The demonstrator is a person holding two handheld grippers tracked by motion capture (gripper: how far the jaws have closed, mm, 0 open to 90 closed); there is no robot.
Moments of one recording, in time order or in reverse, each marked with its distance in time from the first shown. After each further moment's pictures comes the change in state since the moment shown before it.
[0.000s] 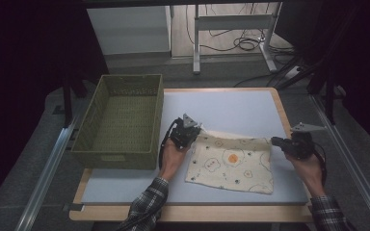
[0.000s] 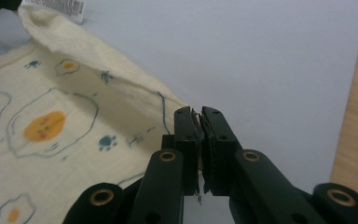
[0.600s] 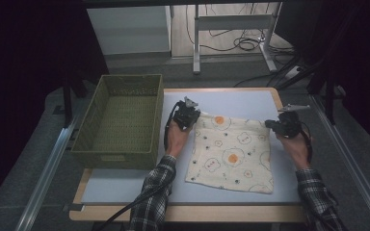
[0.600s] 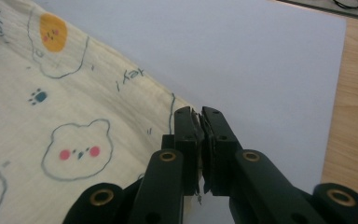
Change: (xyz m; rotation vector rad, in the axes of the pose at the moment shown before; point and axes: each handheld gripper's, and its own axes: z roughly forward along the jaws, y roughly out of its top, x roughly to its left) left arm 0.048 0.036 0.048 0.002 0.043 -0.047; right arm -0.030 0.047 0.055 0.045 -0.086 -0.003
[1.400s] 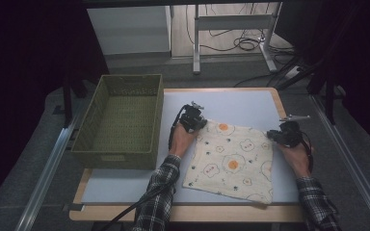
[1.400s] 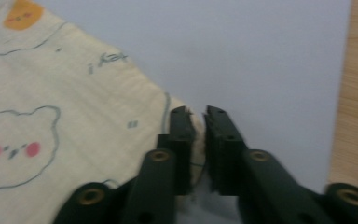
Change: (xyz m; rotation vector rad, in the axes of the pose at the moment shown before) left arm -0.004 -0.006 0.043 0.136 -0.105 -0.034; right arm -0.006 -0.036 0.014 0.076 -0.023 0.060
